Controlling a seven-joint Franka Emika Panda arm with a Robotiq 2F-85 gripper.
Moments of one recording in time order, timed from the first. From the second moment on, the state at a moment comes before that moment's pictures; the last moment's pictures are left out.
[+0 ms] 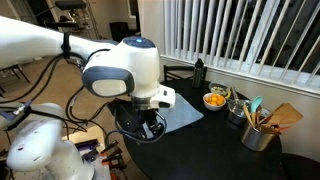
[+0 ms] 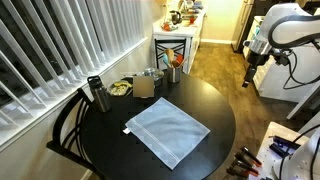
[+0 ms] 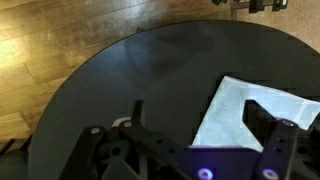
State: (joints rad) arm -0.06 -0.61 -0.33 -2.60 -0.11 2.01 -0.48
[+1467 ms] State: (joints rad) arm -0.10 -0.47 0.21 -2.49 -0.40 2.22 0.30
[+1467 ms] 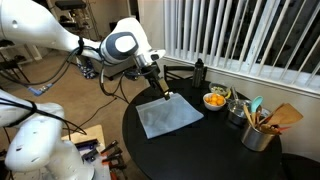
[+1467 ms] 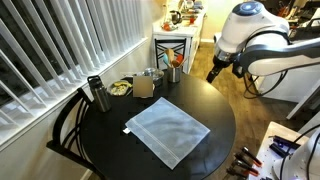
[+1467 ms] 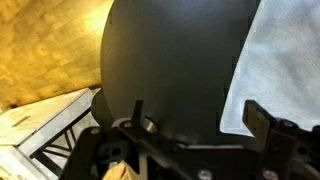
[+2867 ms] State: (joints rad) arm 0.07 -0.09 0.32 -2.26 -0.45 2.11 0.64
